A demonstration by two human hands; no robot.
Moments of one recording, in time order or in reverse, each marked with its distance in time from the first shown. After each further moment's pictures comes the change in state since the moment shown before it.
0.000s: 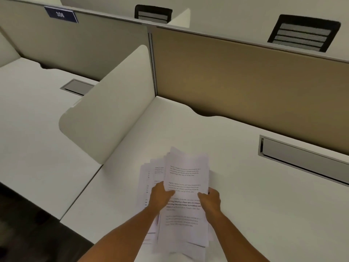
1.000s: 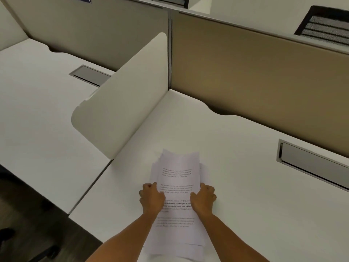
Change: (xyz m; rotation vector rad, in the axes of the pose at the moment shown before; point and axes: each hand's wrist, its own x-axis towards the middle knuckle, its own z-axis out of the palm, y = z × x) left_hand 0.023 -0.052 -0.042 0.353 0.259 -0.181; right_hand 0.008 -0.011 0.084 -0.635 0.034 -0.139
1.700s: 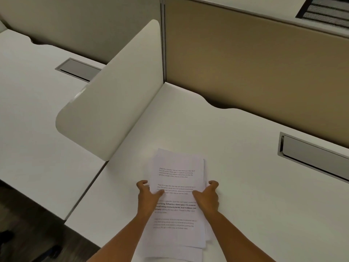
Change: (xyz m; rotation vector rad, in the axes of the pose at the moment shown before) left_hand 0.018 -0.014 -0.010 -0.551 -0.100 -0.071; right_hand 0.023 0.005 -0.005 0.132 -0.020 0.185
